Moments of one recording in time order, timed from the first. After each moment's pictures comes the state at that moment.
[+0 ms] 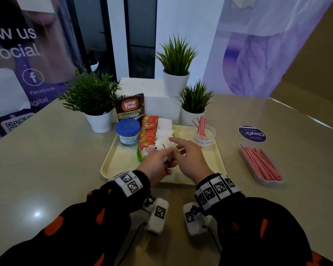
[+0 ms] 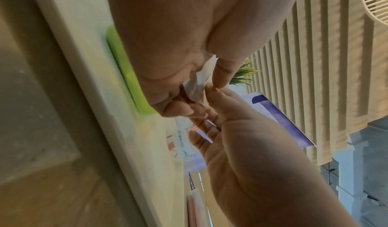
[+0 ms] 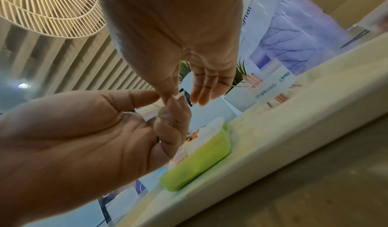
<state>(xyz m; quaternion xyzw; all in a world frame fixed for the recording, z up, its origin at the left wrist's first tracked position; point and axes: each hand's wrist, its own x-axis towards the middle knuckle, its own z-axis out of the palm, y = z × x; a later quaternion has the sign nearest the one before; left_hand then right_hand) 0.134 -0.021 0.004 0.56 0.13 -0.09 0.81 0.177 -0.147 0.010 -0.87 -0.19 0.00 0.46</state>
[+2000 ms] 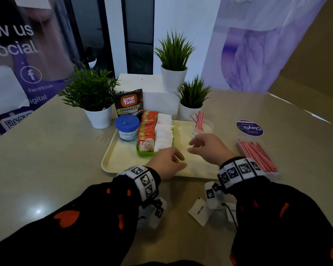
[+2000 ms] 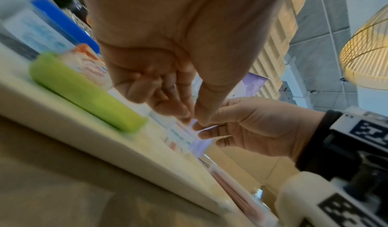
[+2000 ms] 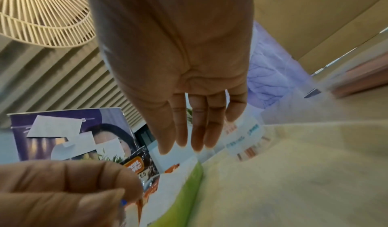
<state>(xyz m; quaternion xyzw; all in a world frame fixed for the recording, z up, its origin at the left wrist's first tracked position) 0.121 -0.040 0.015 0.91 0.04 -0.06 0.41 0.209 -0.207 0.027 -0.92 -0.14 0.07 0.35</state>
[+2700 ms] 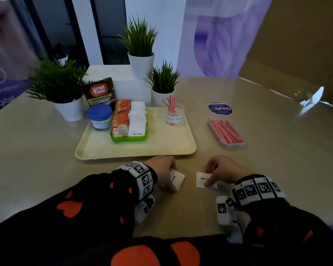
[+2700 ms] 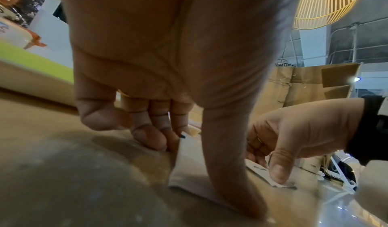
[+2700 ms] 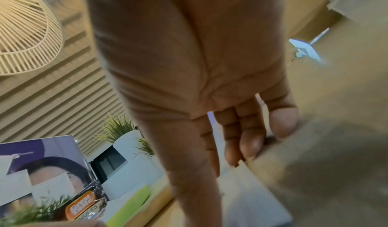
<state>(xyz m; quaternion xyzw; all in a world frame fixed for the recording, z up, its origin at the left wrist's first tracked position) 0.090 -0.111 -0.011 0.95 -0.06 -0.24 0.17 0.113 -0.341 -0.014 -0.94 0.02 0.24 0.26</state>
